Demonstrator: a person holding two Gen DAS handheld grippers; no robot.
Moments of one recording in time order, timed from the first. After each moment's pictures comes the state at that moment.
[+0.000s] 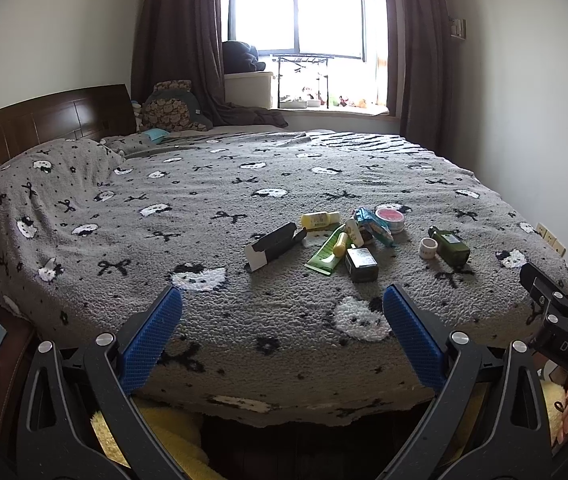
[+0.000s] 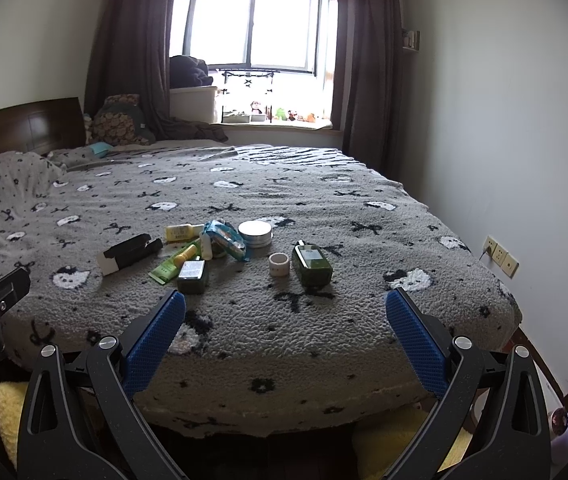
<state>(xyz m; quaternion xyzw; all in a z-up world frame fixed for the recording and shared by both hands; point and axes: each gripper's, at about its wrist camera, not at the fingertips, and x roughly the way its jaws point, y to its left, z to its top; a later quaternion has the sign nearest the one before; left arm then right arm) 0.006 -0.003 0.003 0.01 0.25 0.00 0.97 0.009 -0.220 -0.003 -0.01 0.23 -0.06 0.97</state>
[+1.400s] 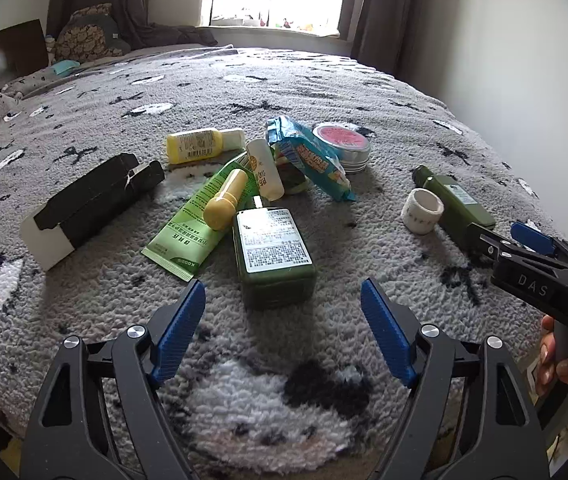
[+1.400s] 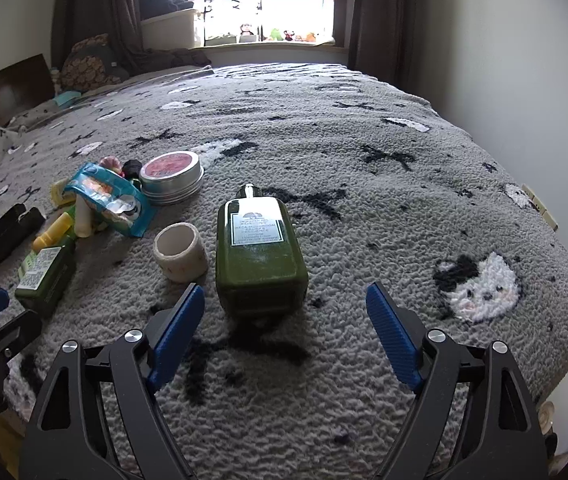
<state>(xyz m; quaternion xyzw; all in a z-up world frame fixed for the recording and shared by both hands) 0.206 -0.098 -0.127 -0.01 0.39 -0.11 0.91 0.222 -0.315 -0.120 0.02 0.37 -0.05 0.93</state>
